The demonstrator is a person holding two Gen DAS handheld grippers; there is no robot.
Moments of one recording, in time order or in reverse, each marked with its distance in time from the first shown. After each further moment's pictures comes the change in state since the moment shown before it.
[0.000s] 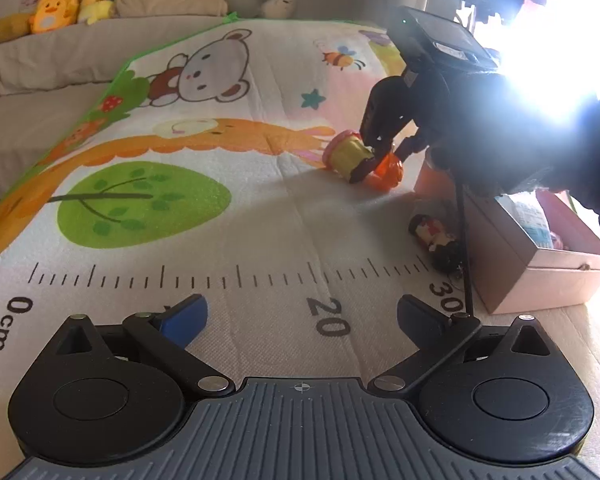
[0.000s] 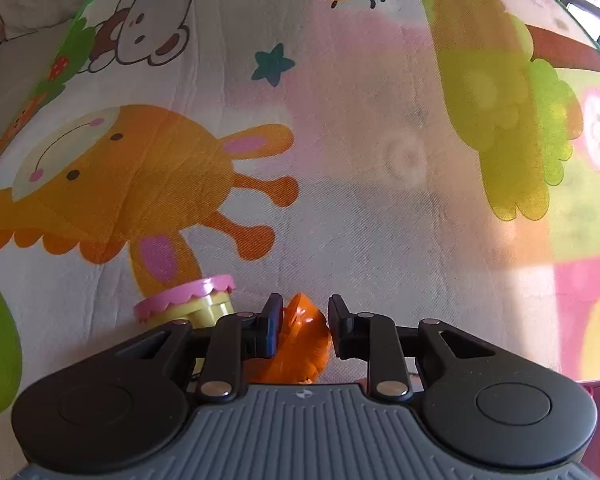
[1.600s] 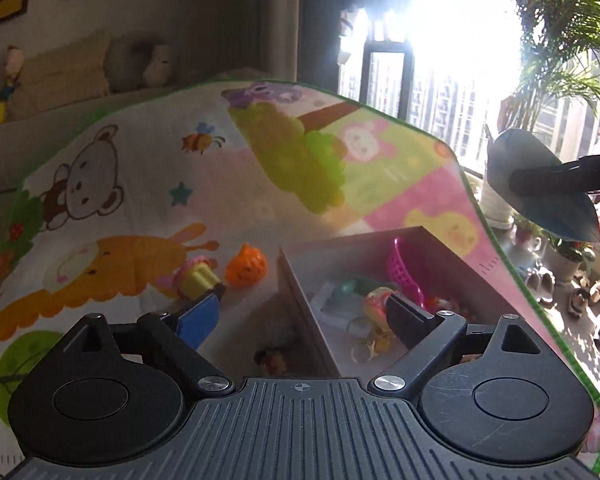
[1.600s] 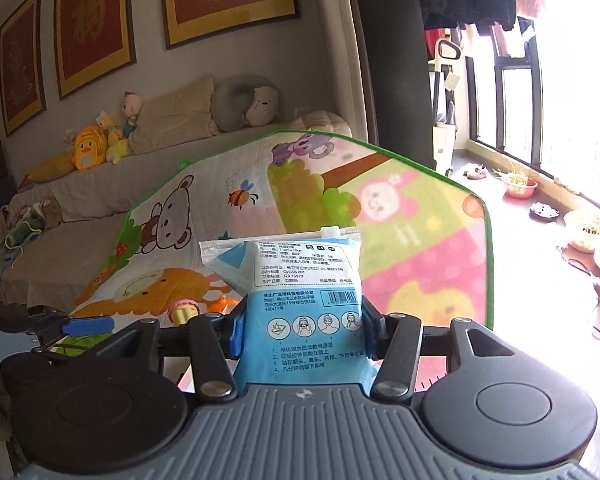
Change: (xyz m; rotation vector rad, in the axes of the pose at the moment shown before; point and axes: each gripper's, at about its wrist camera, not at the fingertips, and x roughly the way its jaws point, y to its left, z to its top) left arm 0.002 -0.124 0.085 0.260 -0.065 -0.138; right arm -0.246 -0.199 -0.190 0.232 -0.543 0.159
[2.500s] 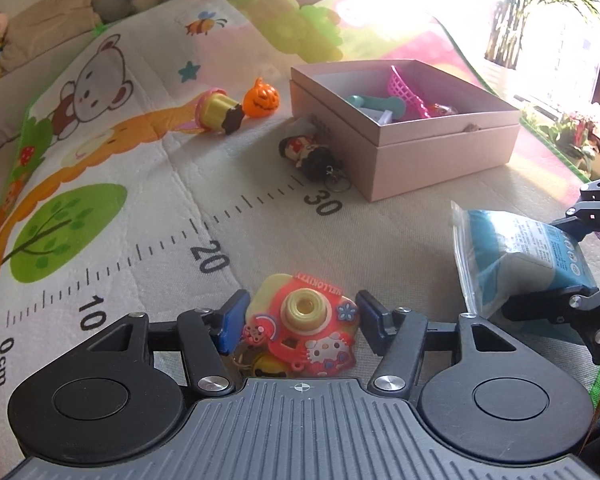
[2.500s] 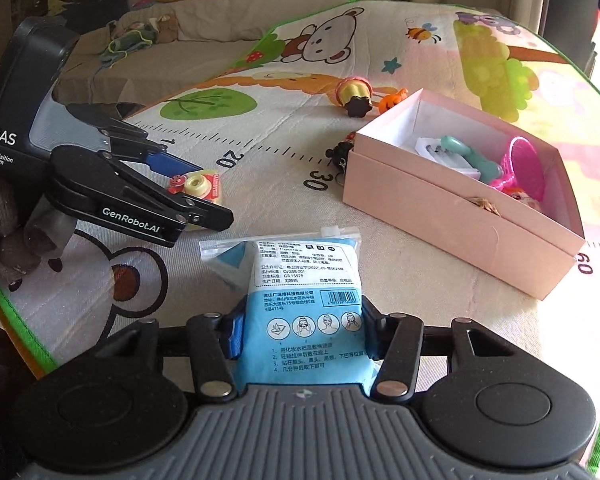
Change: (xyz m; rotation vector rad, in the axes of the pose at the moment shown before) left arm -0.050 0.017 -0.113 0.104 0.234 -0.005; right arm -0.015 0.115 -0.182 -0.378 0.334 0.215
